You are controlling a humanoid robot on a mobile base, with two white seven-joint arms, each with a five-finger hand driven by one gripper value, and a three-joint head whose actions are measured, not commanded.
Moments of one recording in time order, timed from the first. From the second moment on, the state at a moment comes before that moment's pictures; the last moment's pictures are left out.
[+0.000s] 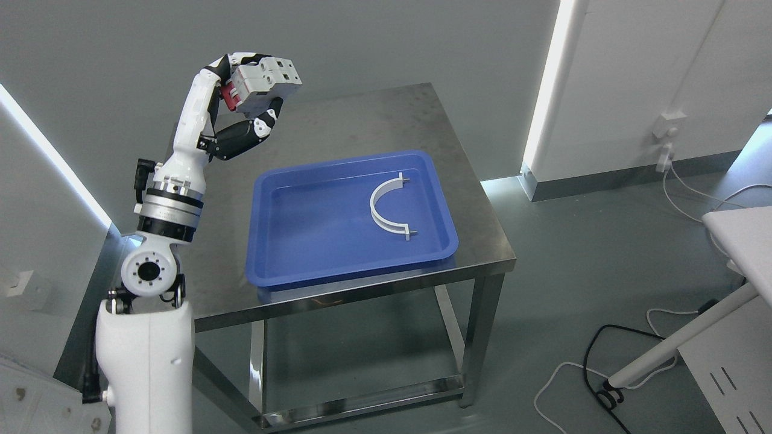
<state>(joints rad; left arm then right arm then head) -0.64 0.07 0.14 -1.49 -0.22 -0.32 -0.20 0.00 0.00 -0.04 -0.16 -0.04 0.07 0.00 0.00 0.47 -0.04</state>
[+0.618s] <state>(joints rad) -0.22 0.02 0.15 -1.64 -0.10 -0.61 -0.20 0.00 0.00 -0.04 -0.16 -0.04 0.07 0.00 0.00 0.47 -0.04</state>
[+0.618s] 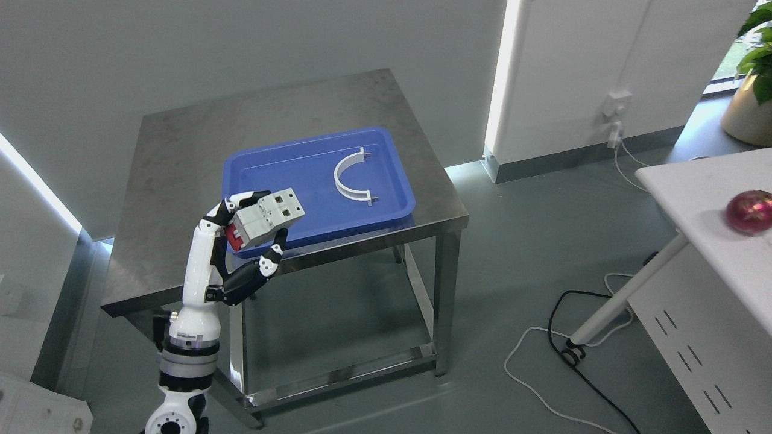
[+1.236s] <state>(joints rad) -0.10 0.01 0.26 -1.69 -0.03 -0.62 -0.21 0.00 0.00 -0.04 -0.16 -0.04 0.07 0.00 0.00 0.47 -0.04</state>
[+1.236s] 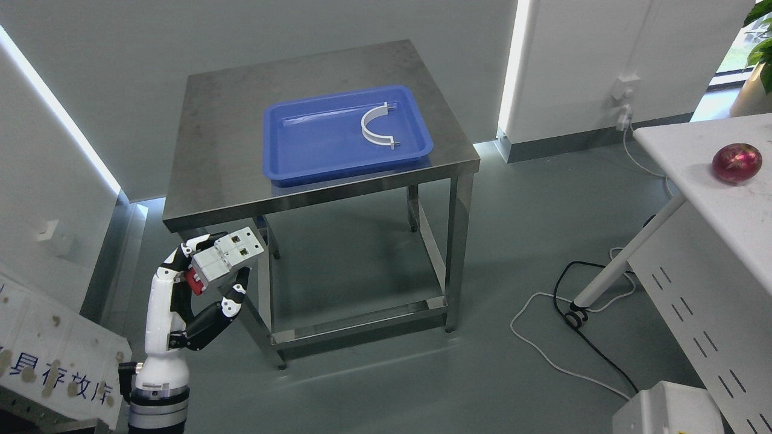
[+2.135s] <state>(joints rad) -0.12 0.00 0.30 -1.71 0.00 -0.61 -0.26 0.00 0.00 -0.04 -0.16 -0.04 0.07 0.00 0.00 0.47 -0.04</state>
